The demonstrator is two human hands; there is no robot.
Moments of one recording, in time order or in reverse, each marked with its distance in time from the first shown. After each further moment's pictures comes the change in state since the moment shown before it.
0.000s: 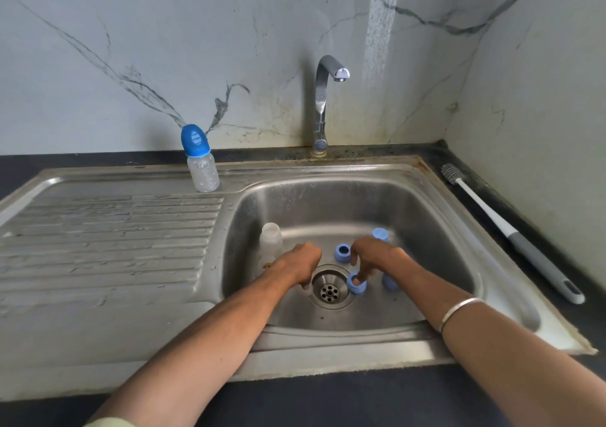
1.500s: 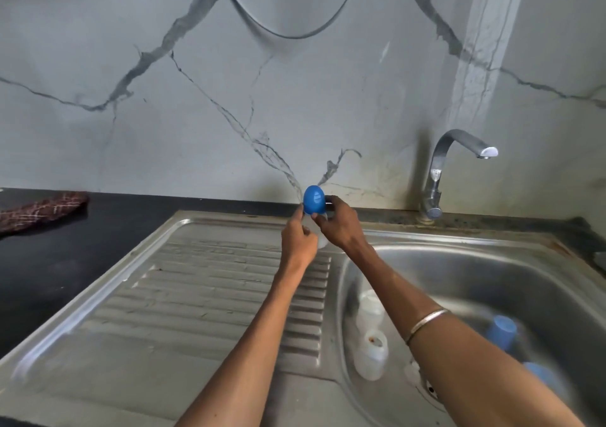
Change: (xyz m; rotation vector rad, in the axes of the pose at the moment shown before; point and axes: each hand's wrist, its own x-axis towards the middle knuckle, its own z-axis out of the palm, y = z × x) left_hand -0.061 -0.167 -0.126 -0.931 0.996 -0.292; right_hand 0.052 -0.266 -0.139 0.851 0.709 -0.440
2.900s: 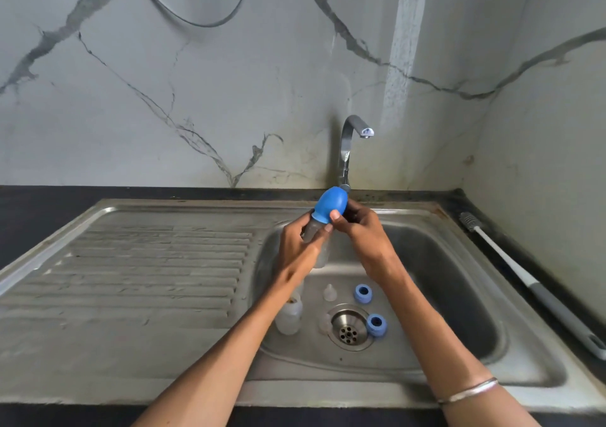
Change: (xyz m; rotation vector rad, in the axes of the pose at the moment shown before) left_hand -0.127 0.061 0.097 -0.373 -0.223 0.241; right_hand -0.139 0.067 -0.163 0.597 0.032 0.043
